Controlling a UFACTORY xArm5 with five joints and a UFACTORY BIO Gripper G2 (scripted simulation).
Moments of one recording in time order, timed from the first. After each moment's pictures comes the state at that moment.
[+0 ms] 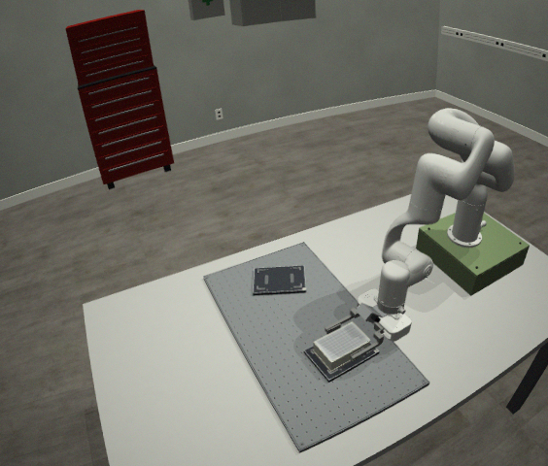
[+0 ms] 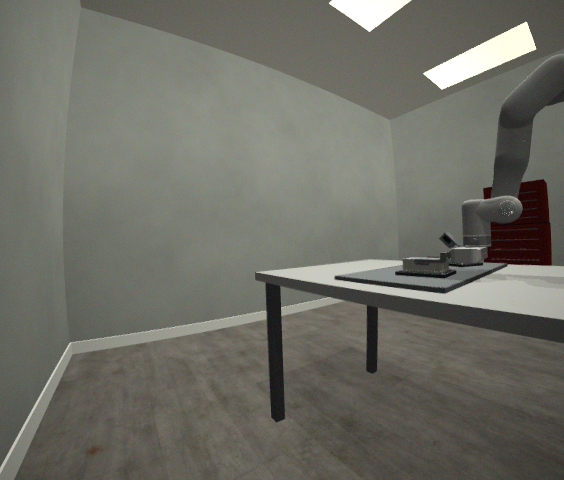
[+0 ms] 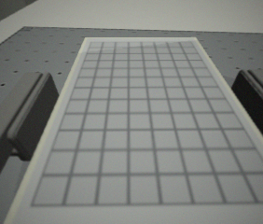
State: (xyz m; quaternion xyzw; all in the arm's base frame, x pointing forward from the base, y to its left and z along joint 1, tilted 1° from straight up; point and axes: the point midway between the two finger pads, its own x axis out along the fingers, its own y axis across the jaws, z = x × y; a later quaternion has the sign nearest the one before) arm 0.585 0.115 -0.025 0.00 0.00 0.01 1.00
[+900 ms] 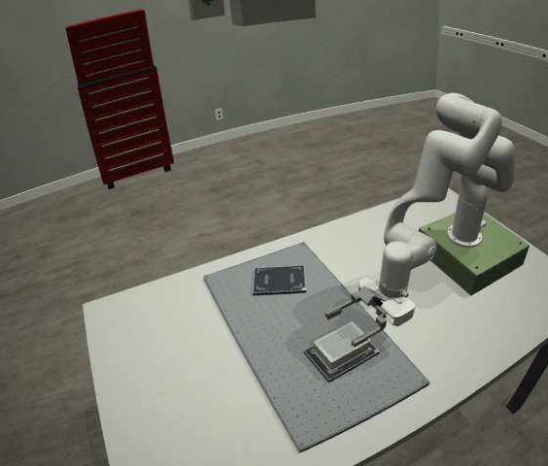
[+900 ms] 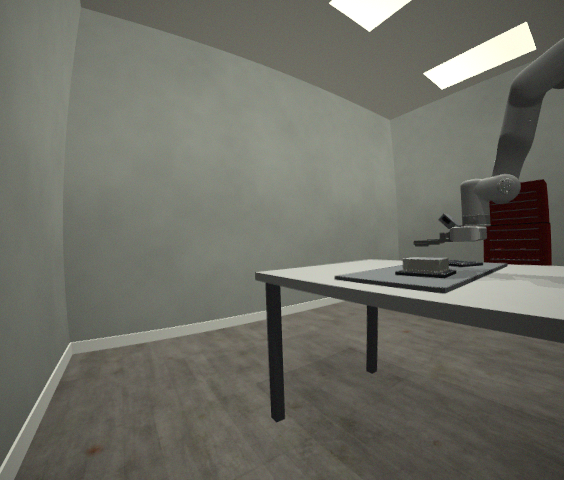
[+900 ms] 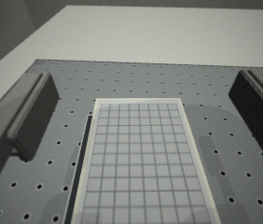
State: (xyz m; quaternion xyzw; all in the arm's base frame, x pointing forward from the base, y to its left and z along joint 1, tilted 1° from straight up) arm 0.585 0.115 0.034 0.00 0.00 0.01 1.00
